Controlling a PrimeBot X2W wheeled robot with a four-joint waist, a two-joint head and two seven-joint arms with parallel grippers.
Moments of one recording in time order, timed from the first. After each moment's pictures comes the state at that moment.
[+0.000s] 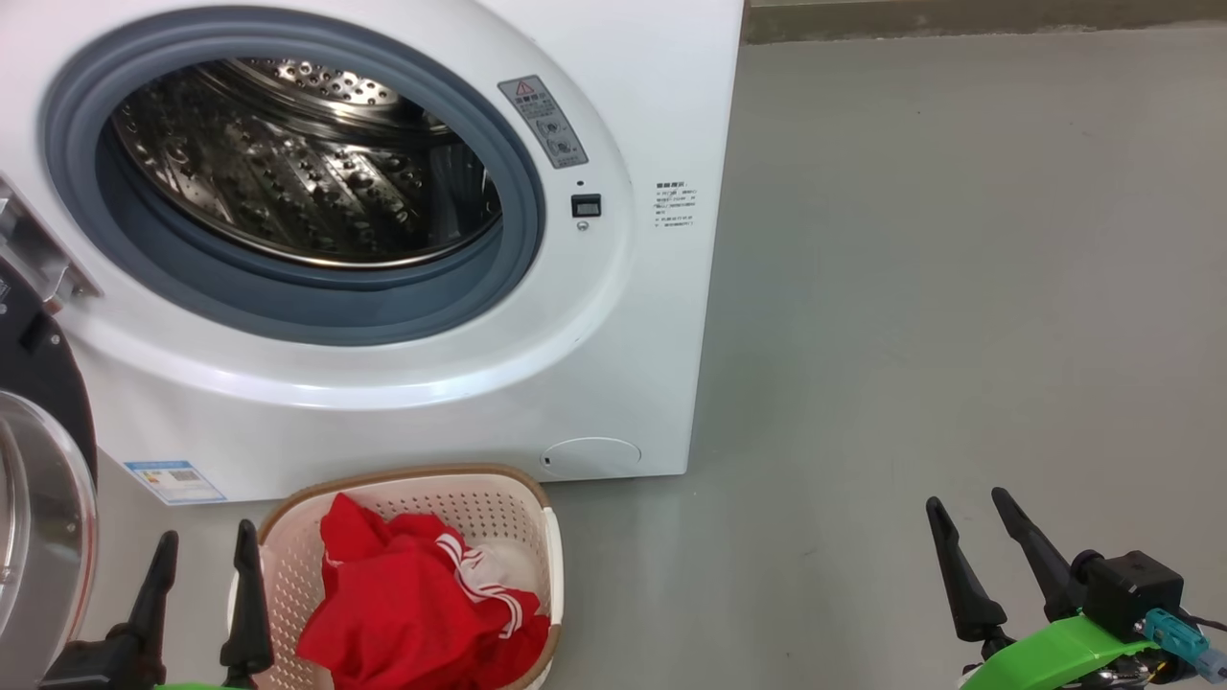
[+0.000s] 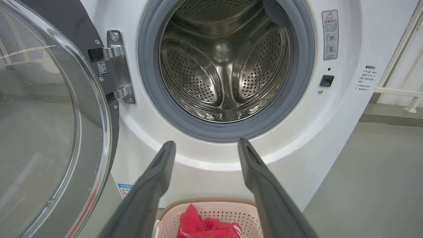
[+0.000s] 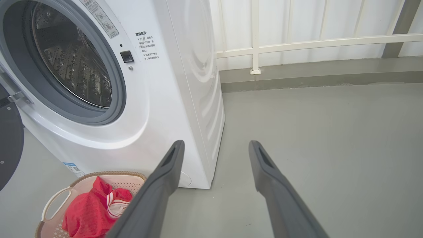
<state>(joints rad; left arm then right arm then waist) -0.02 0.06 0.10 0.21 -0.19 -0.13 -0.25 -0.04 -0.17 0.04 0.25 0.31 0.13 -0.25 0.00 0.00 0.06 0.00</state>
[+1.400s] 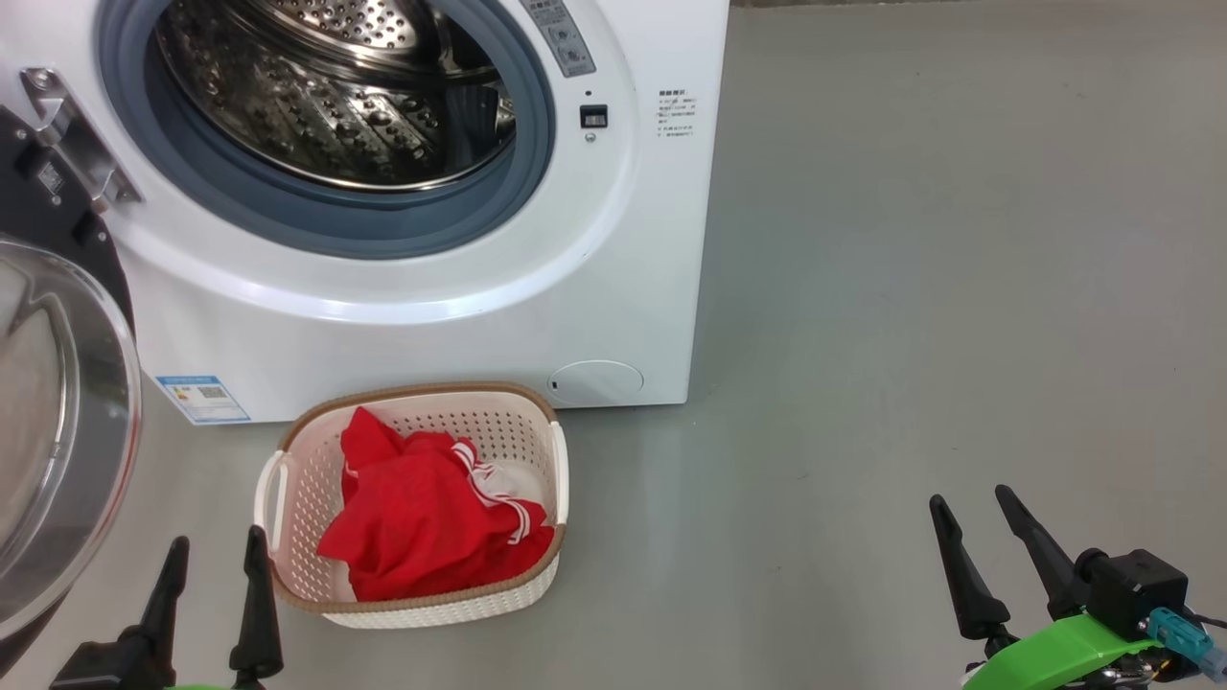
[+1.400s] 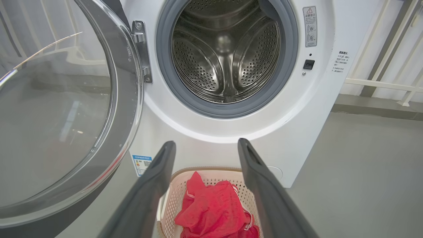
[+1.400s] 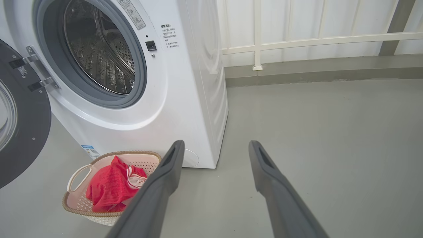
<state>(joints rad) -0.02 0.05 0.09 0.23 -0.20 -0.13 -0.25 -0.04 -0.17 0.03 0.24 0.31 0.13 -0.25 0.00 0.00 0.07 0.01</state>
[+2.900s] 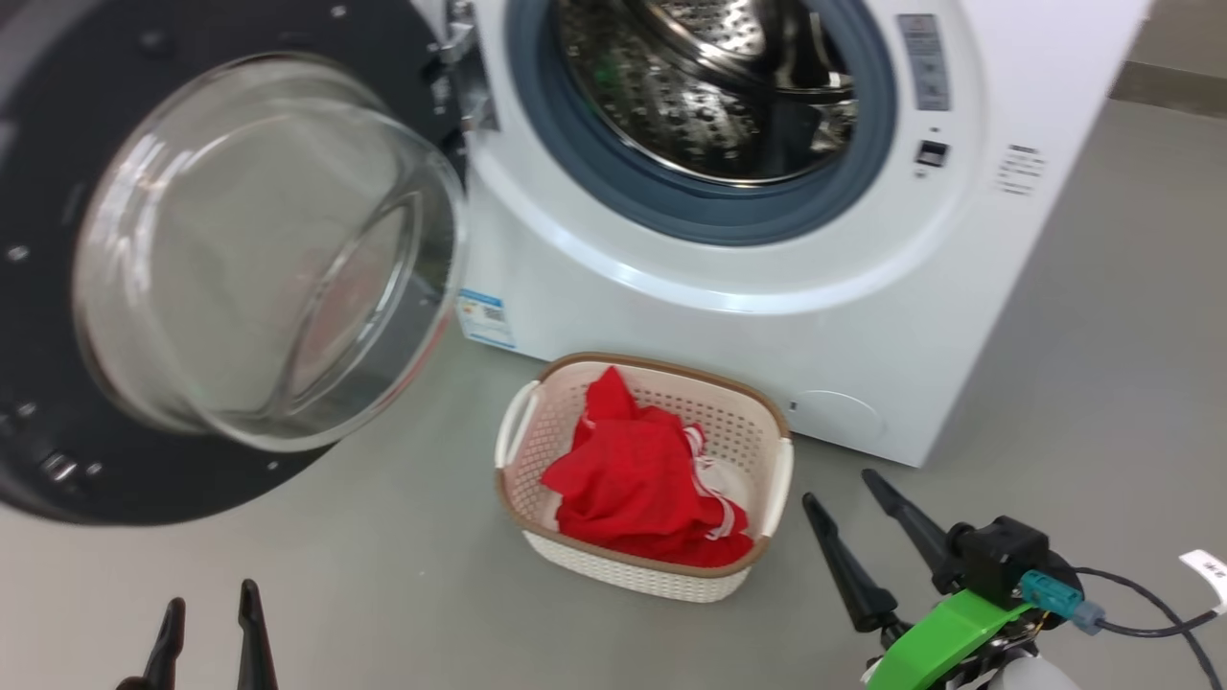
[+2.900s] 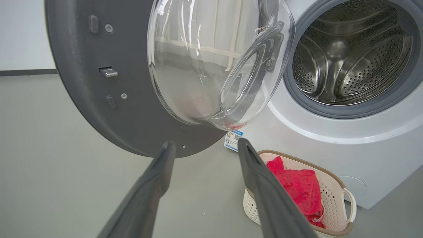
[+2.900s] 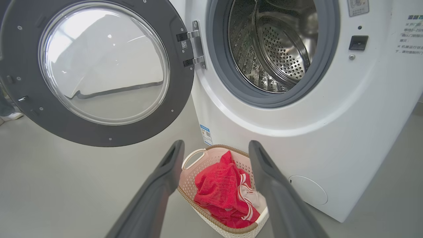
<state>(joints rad) 0.04 0.04 0.10 0.25 -0.26 -0.08 -0.25 -0.17 -0.20 0.29 0.31 0.35 0.13 -0.25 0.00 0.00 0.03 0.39</state>
